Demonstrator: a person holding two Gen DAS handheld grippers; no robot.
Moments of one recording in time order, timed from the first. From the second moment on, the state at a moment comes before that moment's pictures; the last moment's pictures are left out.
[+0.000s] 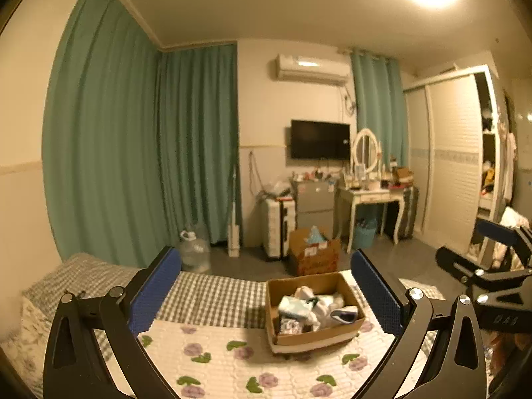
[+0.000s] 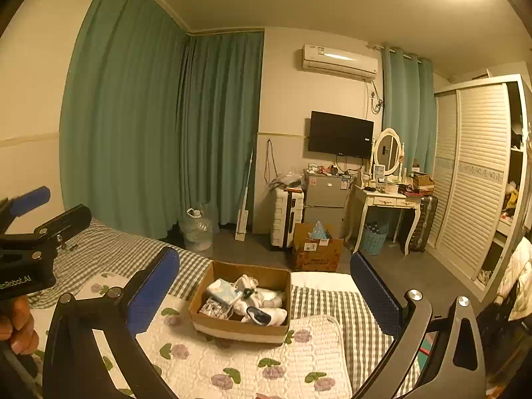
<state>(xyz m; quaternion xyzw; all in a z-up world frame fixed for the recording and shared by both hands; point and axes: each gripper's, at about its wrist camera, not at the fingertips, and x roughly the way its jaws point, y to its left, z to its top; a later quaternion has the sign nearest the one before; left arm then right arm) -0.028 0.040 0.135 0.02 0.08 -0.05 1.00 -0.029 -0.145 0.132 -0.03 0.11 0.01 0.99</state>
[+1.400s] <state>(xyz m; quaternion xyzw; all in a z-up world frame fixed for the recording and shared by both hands) 0.007 0.058 0.030 0.00 0.13 -0.02 0.99 0.007 -0.138 0.016 -0.01 0.14 0.01 0.99</state>
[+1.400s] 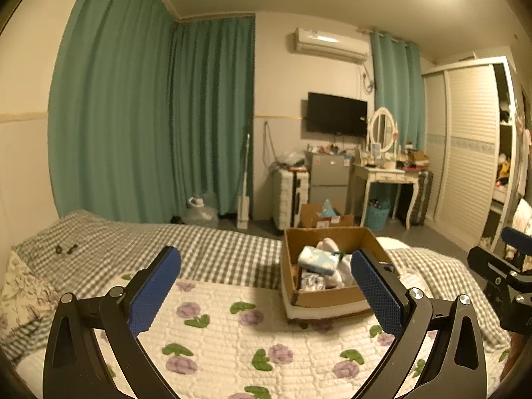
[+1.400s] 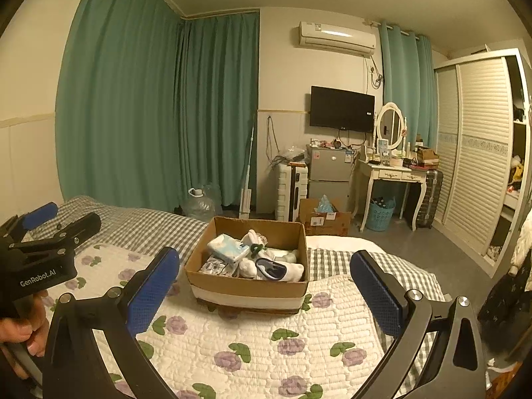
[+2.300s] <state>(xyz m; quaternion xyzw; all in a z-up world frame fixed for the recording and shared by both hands) 0.009 0.064 0.028 0.01 0.13 -0.02 0.99 0.010 -0.138 0.006 0.00 0.15 0.02 0.99</state>
